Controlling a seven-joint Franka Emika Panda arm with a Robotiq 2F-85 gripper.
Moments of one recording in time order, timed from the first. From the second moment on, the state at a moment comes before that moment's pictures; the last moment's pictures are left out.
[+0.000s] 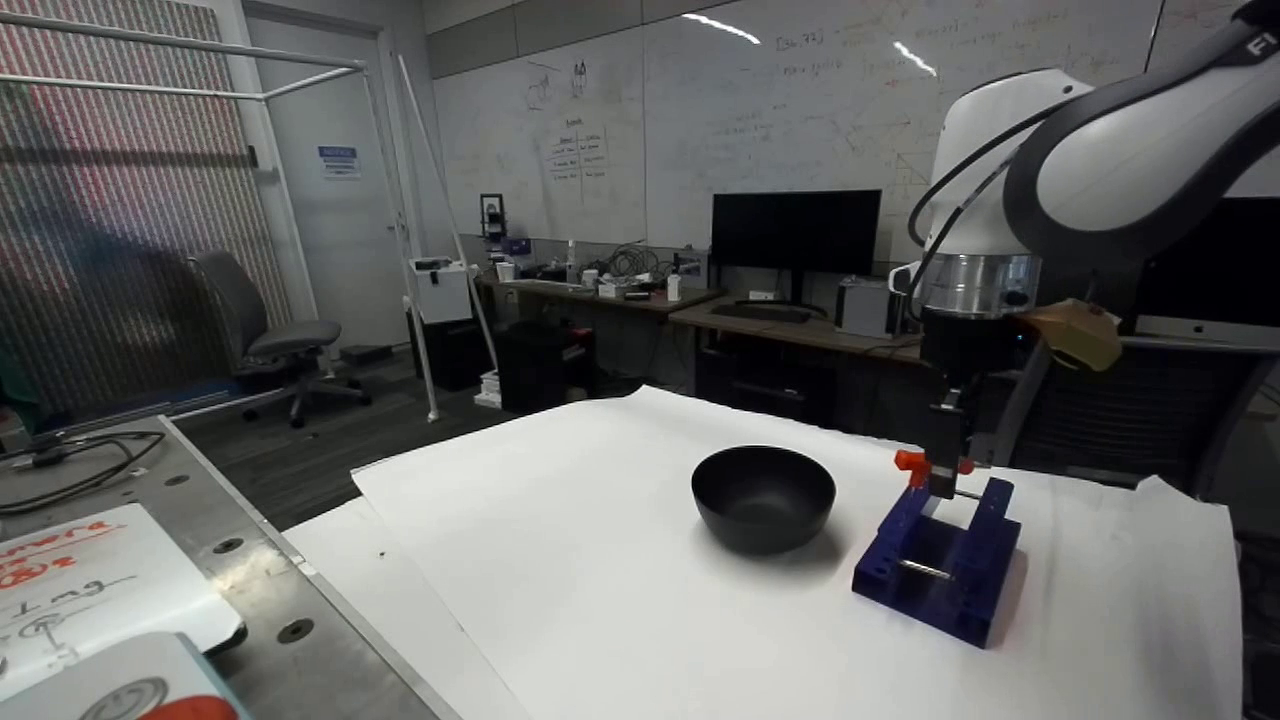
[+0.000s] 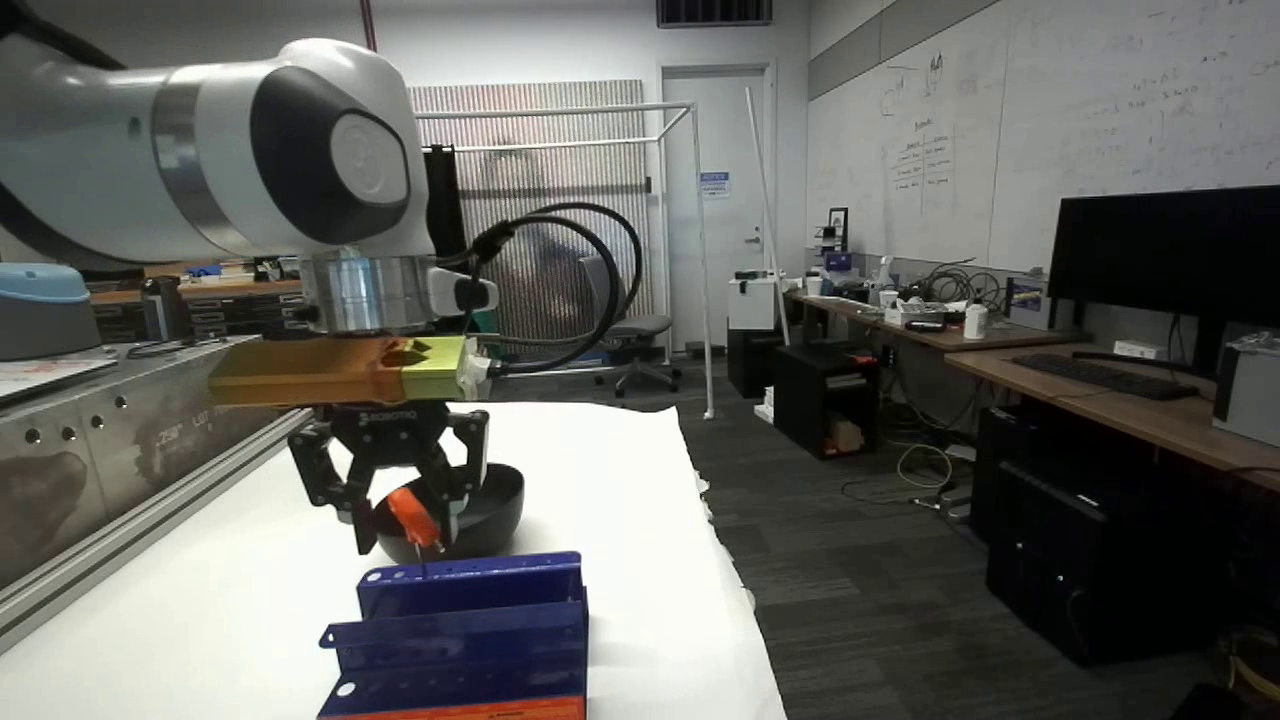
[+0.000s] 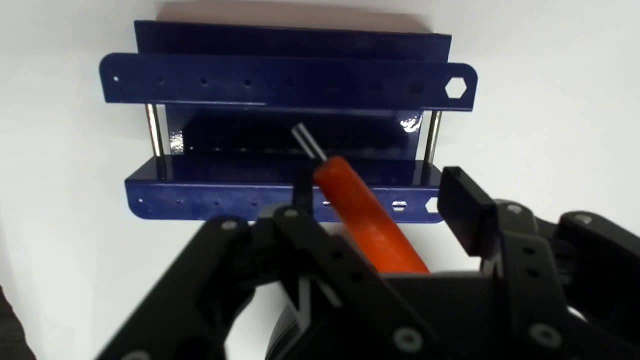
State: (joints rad) arm 0.02 -0.09 -0.02 -2.41 -0.02 2.30 -0.16
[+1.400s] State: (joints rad) arm 0.02 -0.19 0.01 -2.29 0.03 2.31 0.03
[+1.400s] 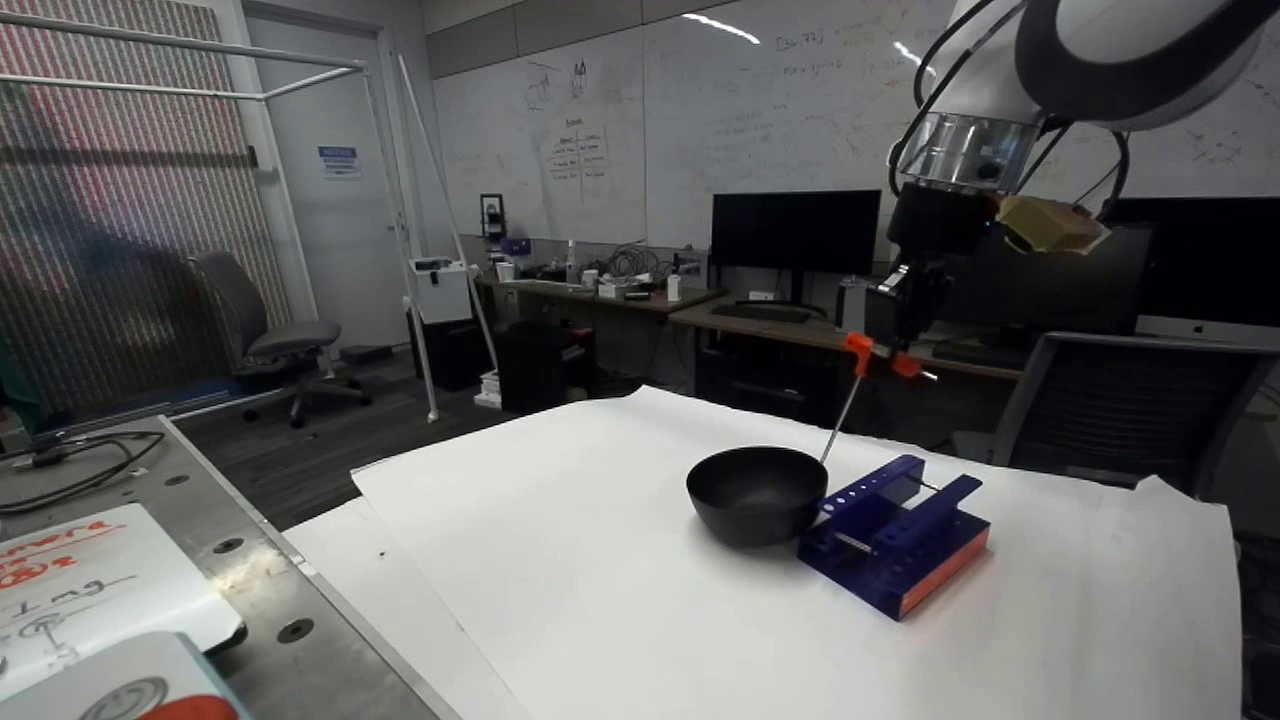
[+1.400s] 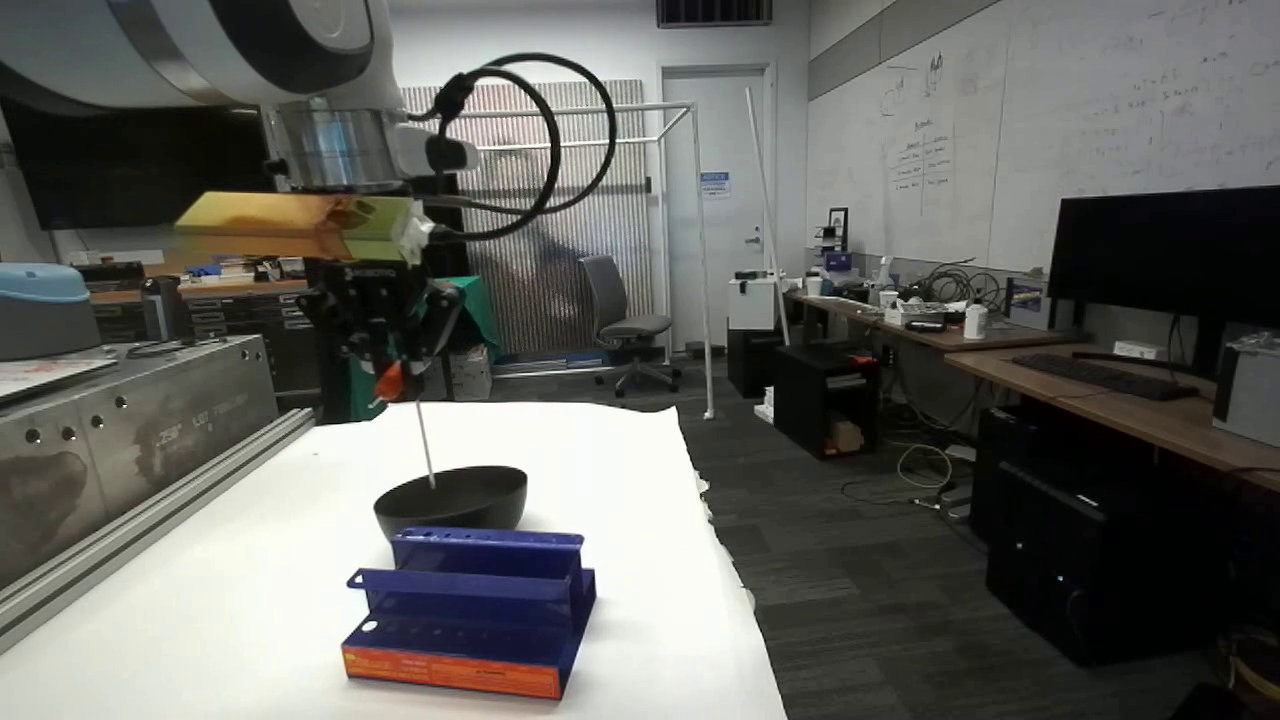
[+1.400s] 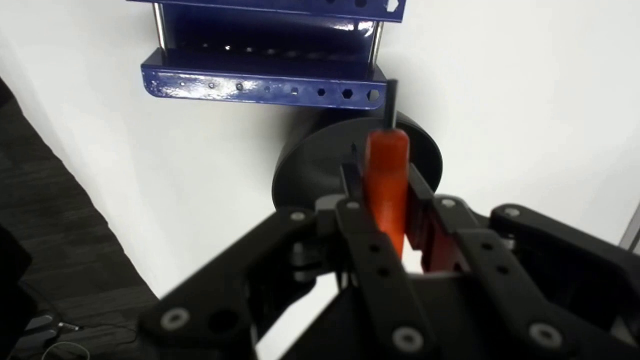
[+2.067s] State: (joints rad) arm 0.01 0.04 -0.03 -2.31 0.40 2.62 -0.02
